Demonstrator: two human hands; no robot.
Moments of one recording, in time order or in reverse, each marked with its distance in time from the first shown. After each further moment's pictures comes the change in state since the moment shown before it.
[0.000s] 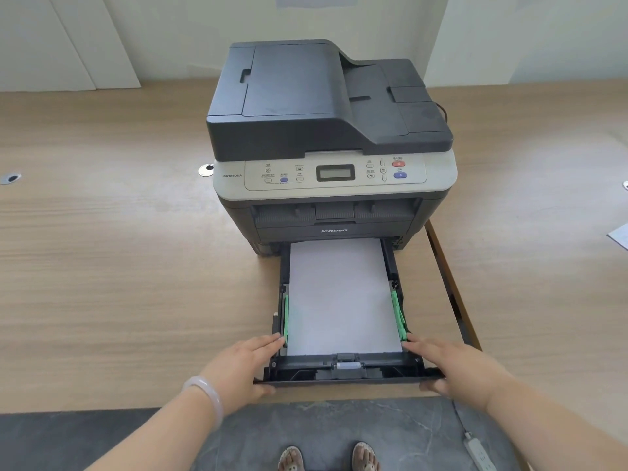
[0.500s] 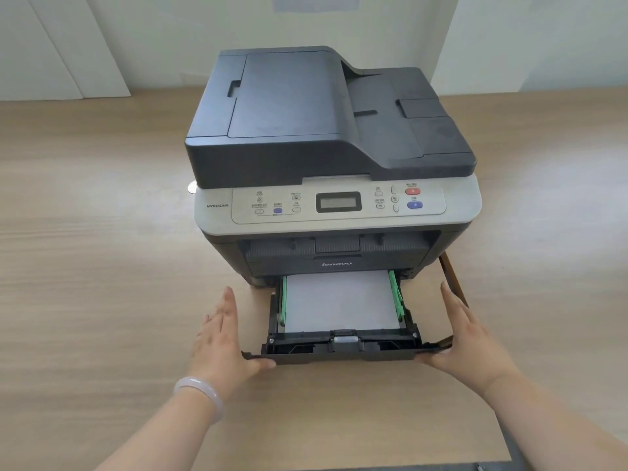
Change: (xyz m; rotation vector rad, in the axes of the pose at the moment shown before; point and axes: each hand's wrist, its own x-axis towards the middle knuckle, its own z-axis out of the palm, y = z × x) left_hand 0.075 -0.031 -0.034 -0.315 0.462 -0.424; right_hand 0.076 0.024 -0.041 0.327 0.499 0.264
